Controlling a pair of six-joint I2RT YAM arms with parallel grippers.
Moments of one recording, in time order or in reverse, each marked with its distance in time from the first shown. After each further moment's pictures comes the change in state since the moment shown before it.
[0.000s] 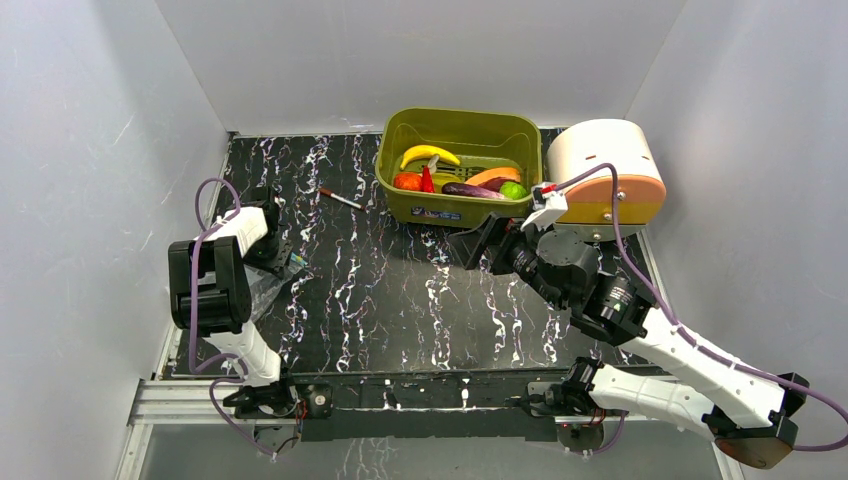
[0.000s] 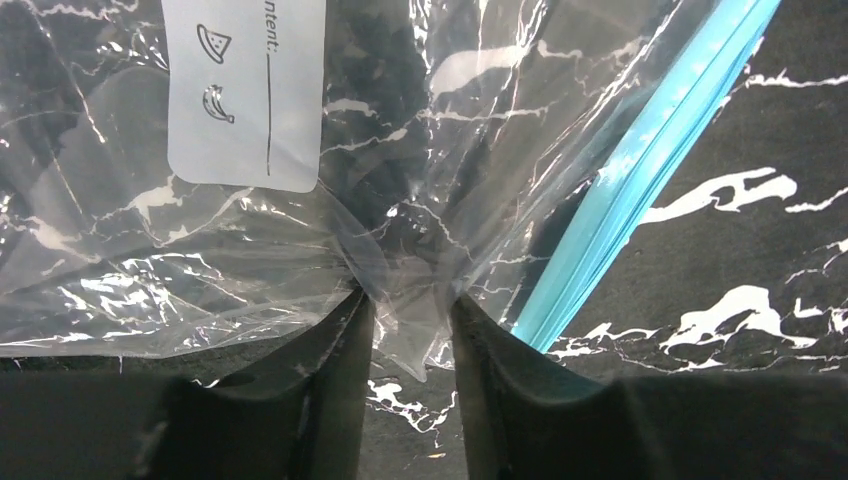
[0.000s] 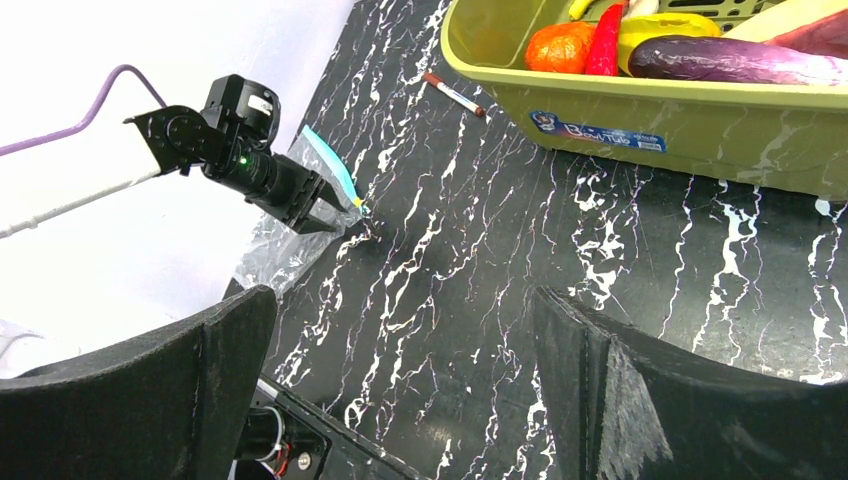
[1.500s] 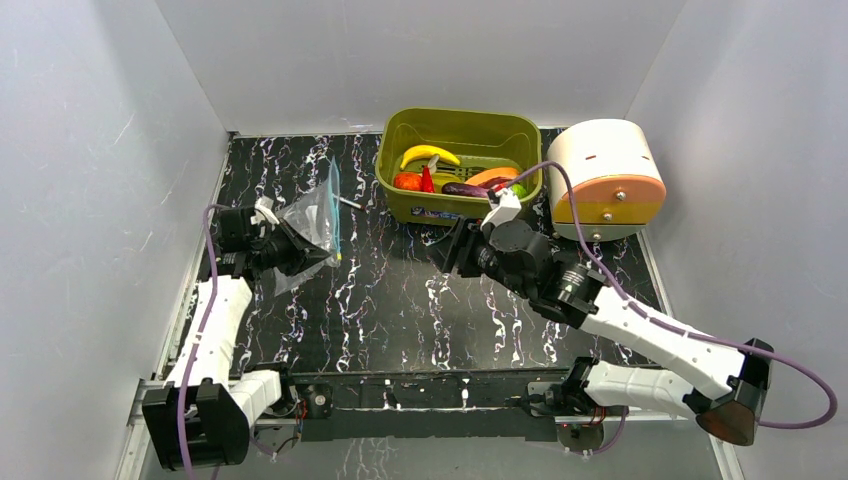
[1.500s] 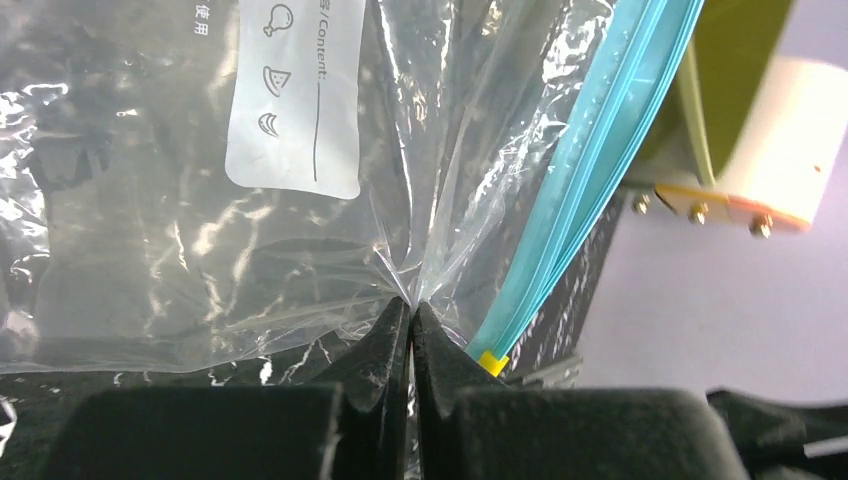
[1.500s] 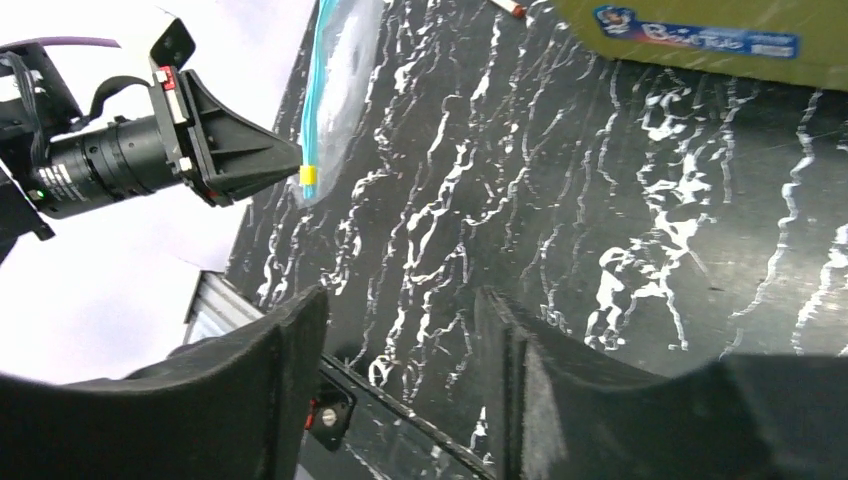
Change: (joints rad) left arm -0.010 -0.692 -0.267 0.184 0.824 0.480; right arm 0.000 0.184 -0.011 0.058 -0.126 0.093
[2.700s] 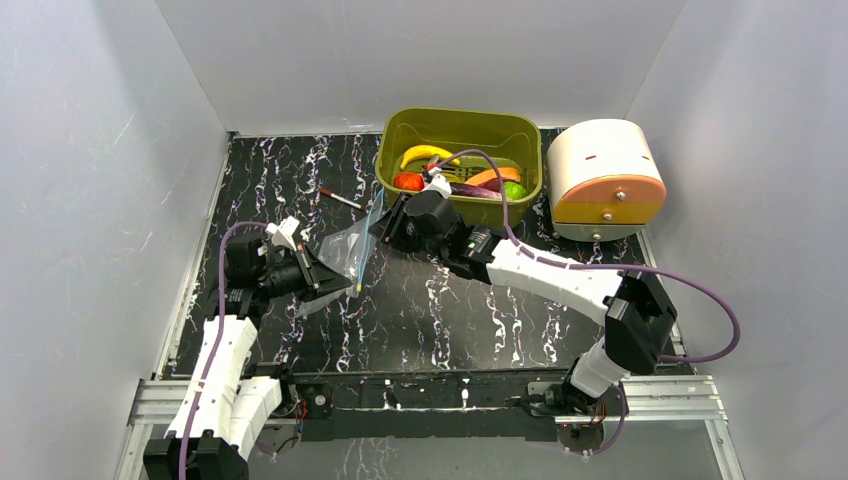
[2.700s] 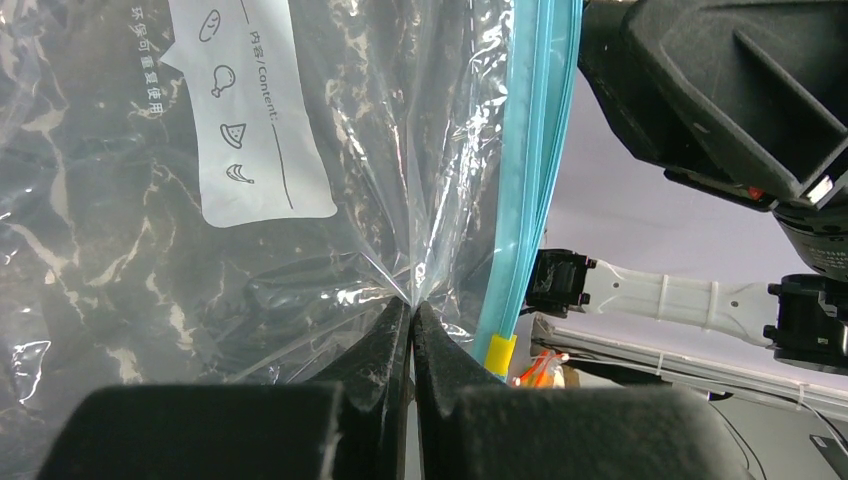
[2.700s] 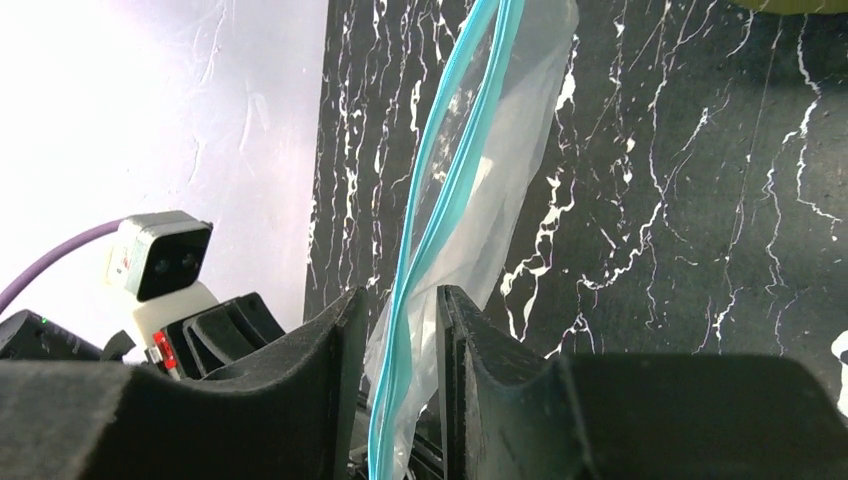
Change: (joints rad) left arm -0.067 -0.243 -0.197 0.066 0.369 0.090; right arm 0.000 0.575 0.299 0.188 -0.051 0.280
